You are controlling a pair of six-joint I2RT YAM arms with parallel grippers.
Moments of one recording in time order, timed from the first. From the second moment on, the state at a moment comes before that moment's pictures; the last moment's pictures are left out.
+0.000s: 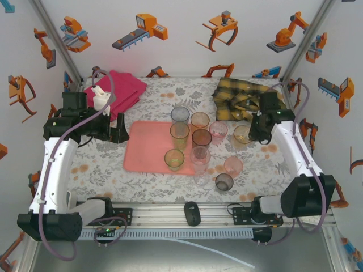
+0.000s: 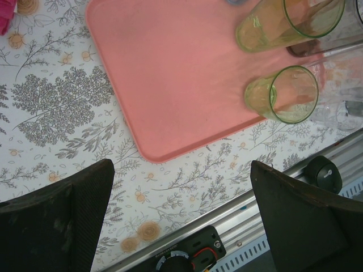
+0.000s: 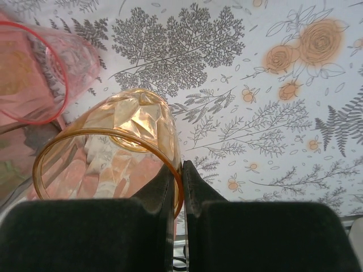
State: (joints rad) left arm -0.08 1.14 1.32 -1.08 0.40 0.18; right arm 0.08 1.33 1.22 -0.99 0.04 0.31
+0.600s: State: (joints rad) left arm -0.08 1.14 1.32 -1.08 0.40 0.17; right arm 0.08 1.32 1.51 -1.19 0.02 0.28
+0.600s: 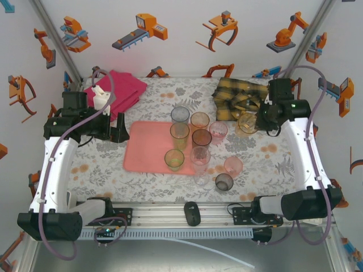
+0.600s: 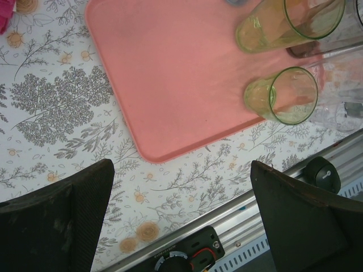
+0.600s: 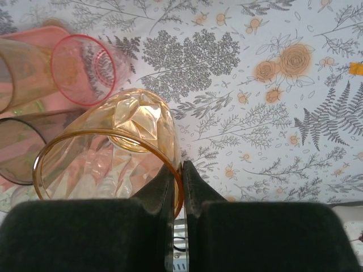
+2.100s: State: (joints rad) left arm 0.08 1.14 1.33 -1.04 0.35 0.08; right arm 0.99 2.07 2.52 -1.41 0.13 0.28
